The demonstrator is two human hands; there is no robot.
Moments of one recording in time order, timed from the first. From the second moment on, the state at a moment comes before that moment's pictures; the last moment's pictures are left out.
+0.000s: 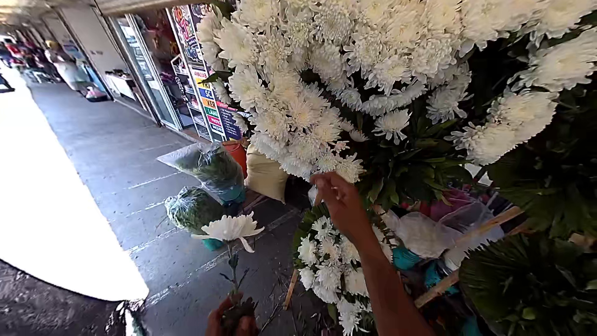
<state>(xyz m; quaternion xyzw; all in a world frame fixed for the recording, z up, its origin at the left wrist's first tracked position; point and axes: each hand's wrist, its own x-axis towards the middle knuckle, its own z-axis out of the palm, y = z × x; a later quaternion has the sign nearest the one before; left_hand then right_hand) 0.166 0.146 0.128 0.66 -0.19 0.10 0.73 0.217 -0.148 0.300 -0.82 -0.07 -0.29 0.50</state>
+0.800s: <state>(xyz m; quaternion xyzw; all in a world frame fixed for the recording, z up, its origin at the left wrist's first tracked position) 0.165 0.006 0.144 0.63 -0.28 -0.05 0.72 0.125 -0.130 0.201 -0.47 0.09 -0.13 0.87</state>
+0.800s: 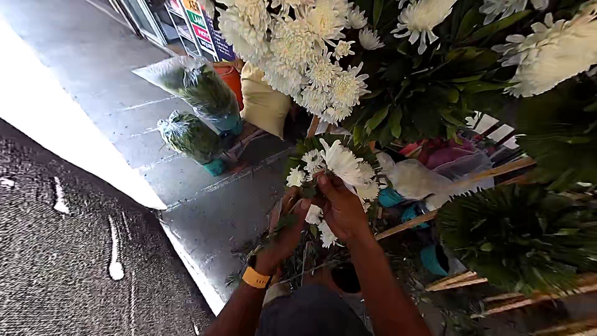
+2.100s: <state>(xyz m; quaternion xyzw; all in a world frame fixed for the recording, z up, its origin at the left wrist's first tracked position) 0.206 0.083 0.089 0.56 -0.27 -0.15 0.77 0.302 -0.238 0.326 -0.78 0.29 -0.43 0.36</state>
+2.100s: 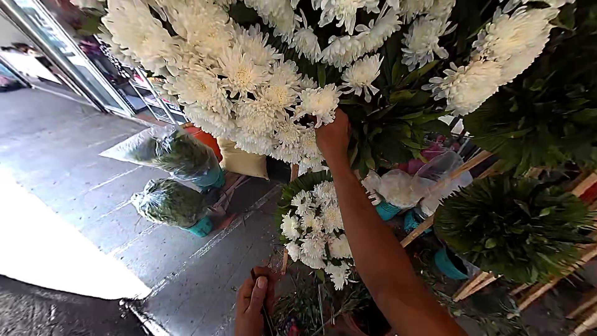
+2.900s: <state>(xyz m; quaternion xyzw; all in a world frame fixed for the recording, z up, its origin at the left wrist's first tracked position) 0.188 0.074 0.049 0.82 -0.14 -0.20 0.51 0.240 -0.264 0.326 -0.84 0.11 -0.30 0.43</state>
